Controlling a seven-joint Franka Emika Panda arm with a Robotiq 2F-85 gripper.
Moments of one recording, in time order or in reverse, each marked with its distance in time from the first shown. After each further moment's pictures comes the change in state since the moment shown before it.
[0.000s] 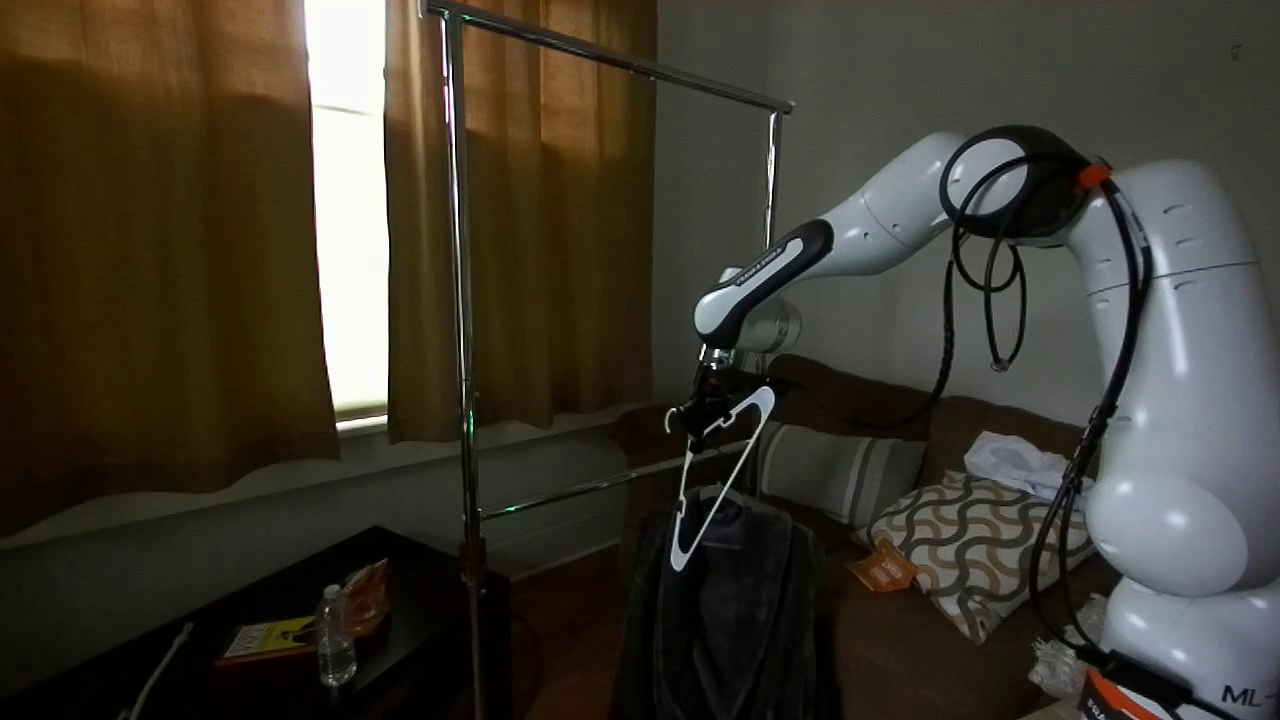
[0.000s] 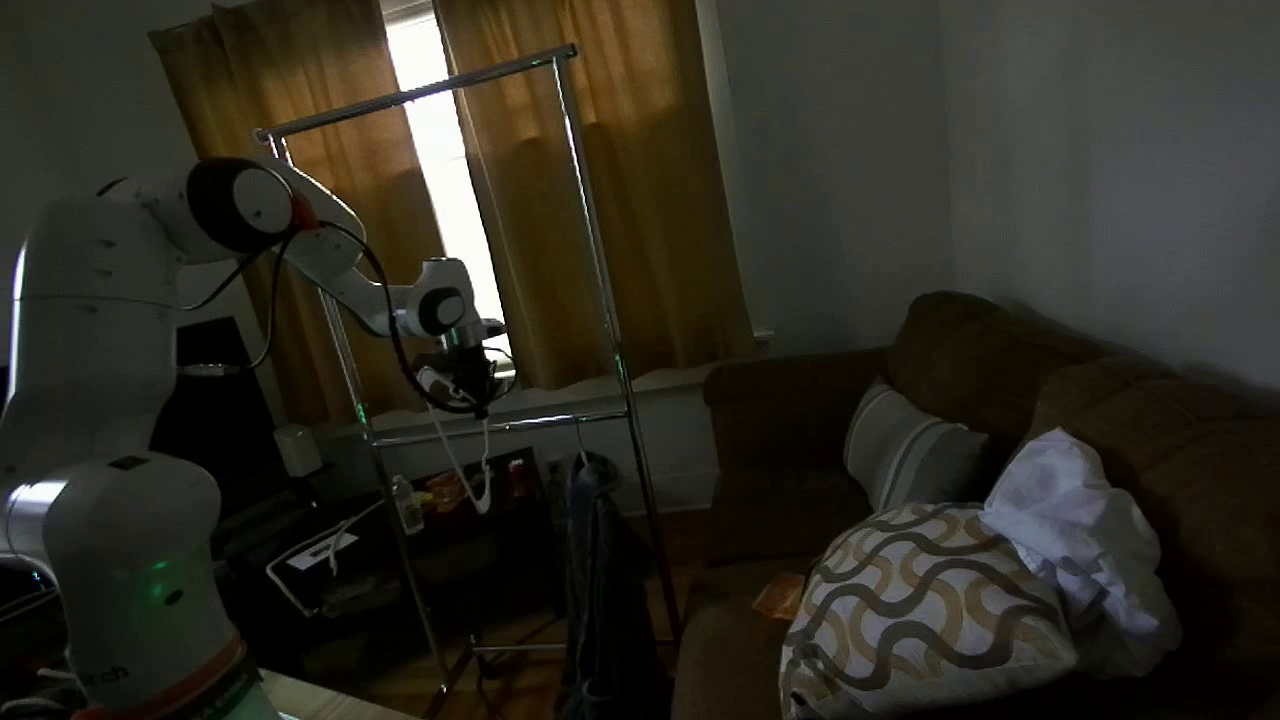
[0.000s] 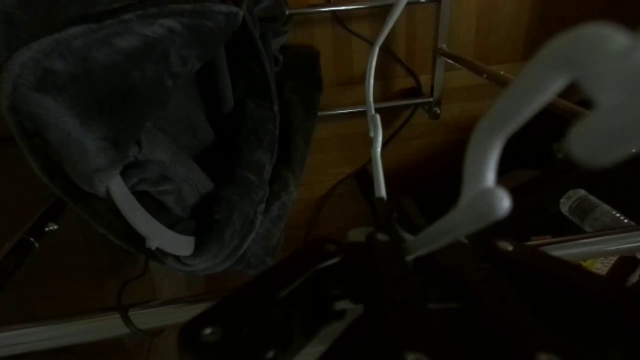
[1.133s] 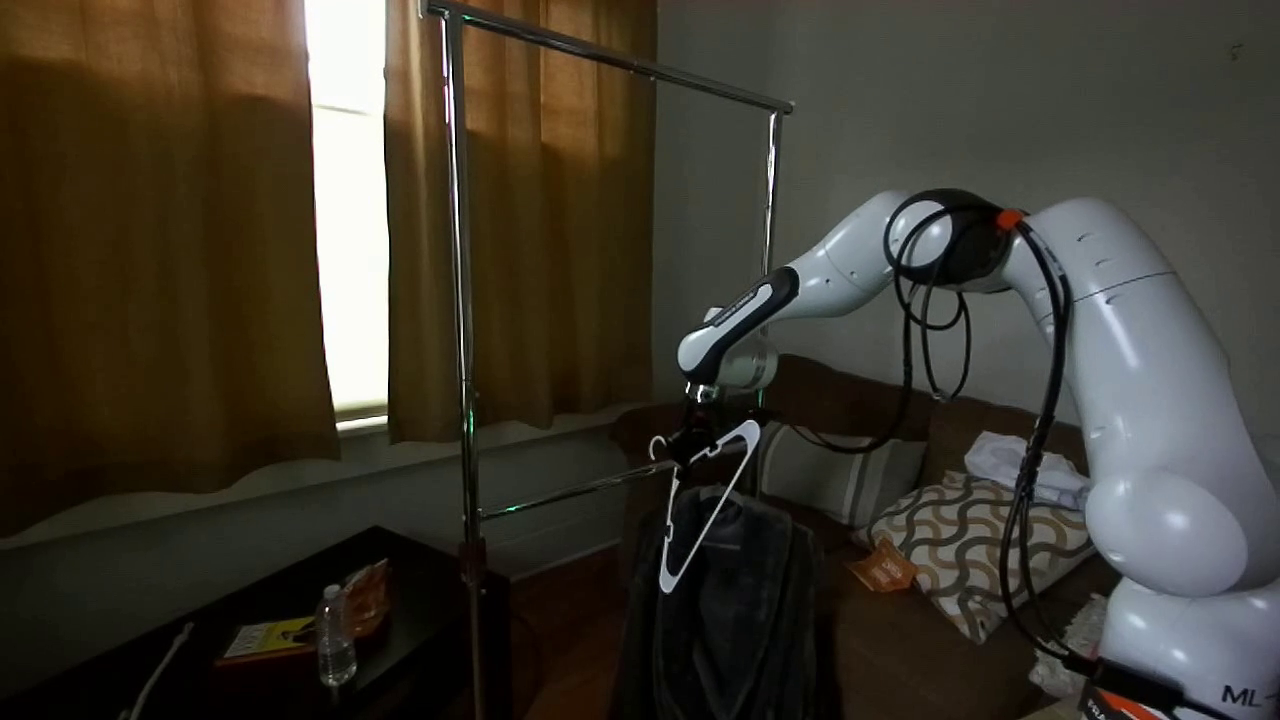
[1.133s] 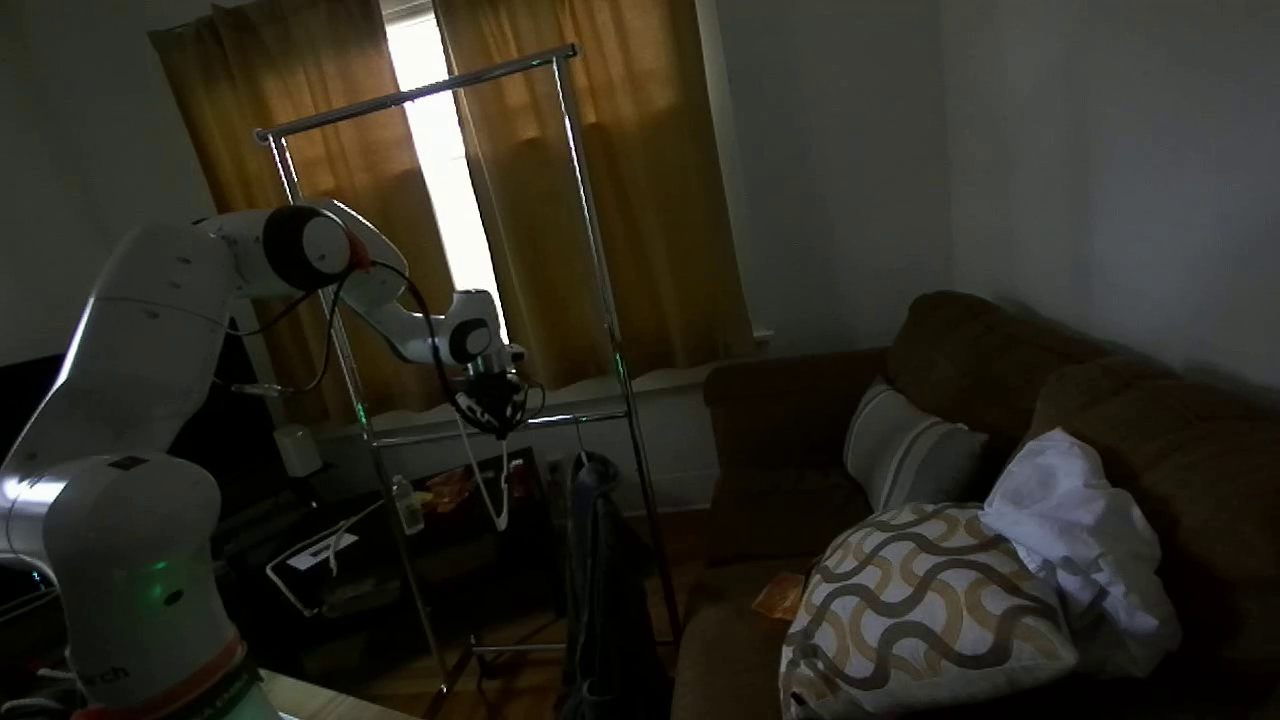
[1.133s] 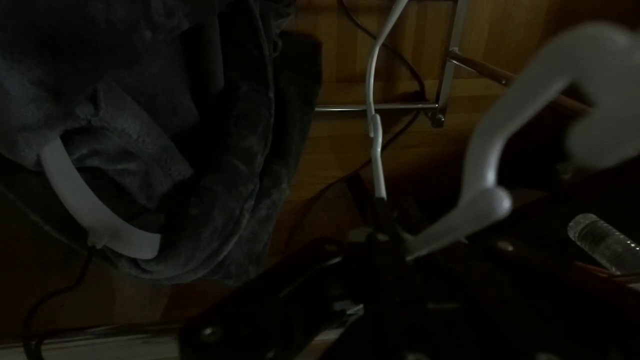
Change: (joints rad) arm -0.001 0.244 -0.003 0.189 -0.004 0.036 -0.124
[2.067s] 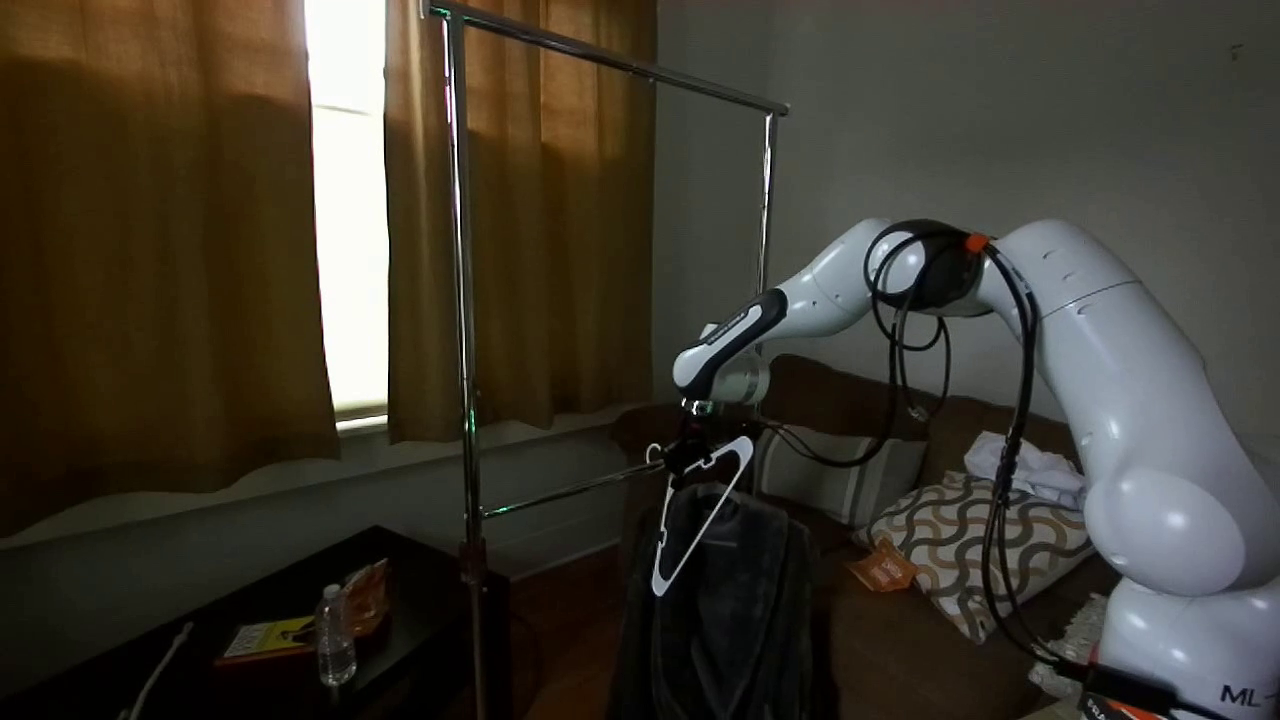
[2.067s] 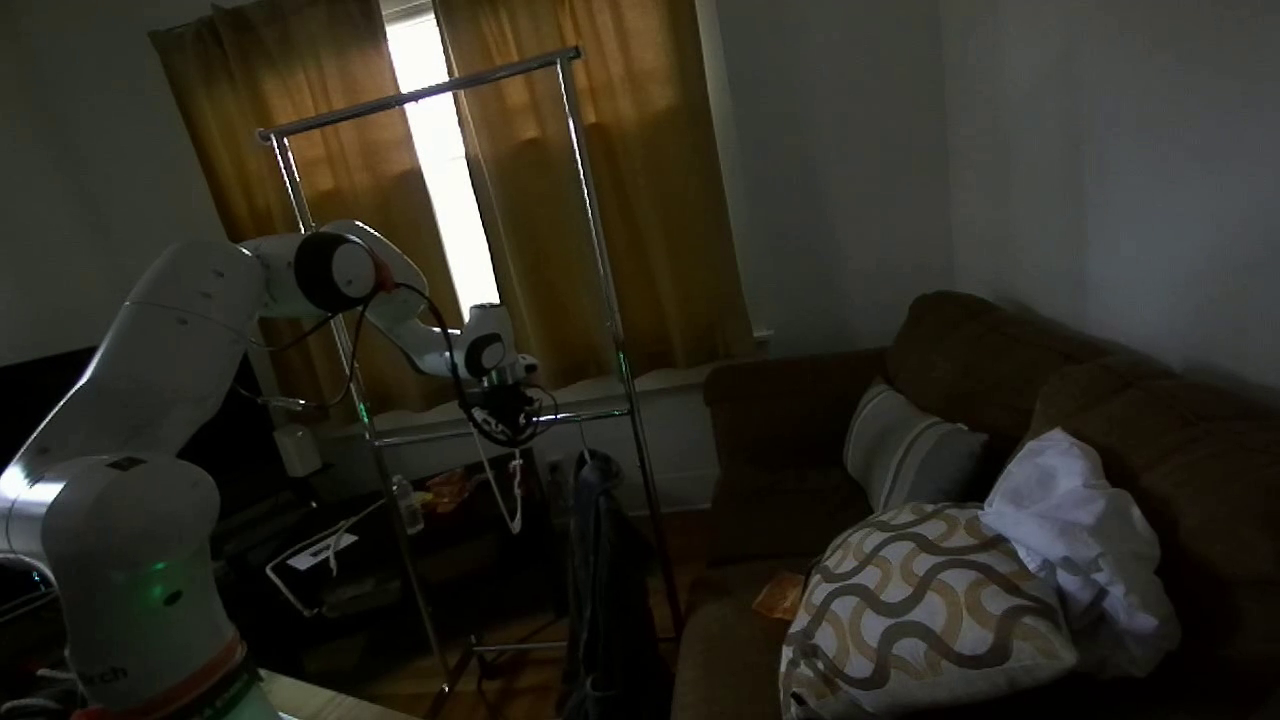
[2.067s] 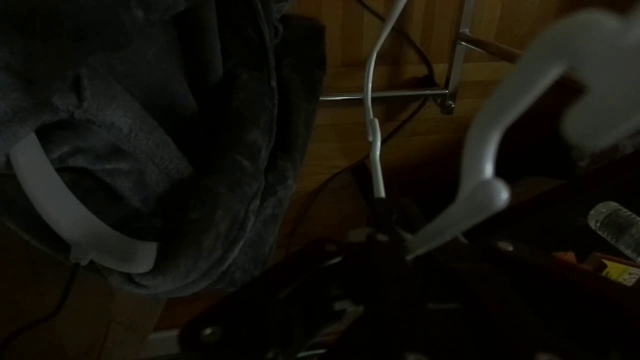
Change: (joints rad) arm -0.010 0.125 0.000 0.112 0.000 0.031 -0.013
